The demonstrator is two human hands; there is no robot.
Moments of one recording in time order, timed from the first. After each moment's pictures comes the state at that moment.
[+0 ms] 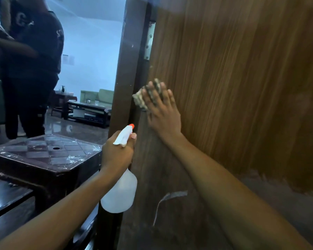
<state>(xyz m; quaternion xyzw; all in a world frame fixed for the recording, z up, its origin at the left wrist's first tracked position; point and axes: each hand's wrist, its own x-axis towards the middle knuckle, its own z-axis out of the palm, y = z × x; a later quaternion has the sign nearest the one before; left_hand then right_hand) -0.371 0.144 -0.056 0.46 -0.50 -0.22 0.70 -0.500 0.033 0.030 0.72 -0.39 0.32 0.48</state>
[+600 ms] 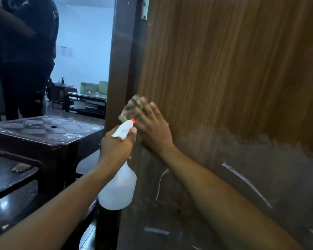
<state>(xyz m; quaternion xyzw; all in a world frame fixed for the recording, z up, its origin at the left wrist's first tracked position) -0.381 0.144 -0.132 0.49 -0.51 -0.22 0.67 -0.497 0.025 -0.113 0.77 -0.30 0.28 0.49</state>
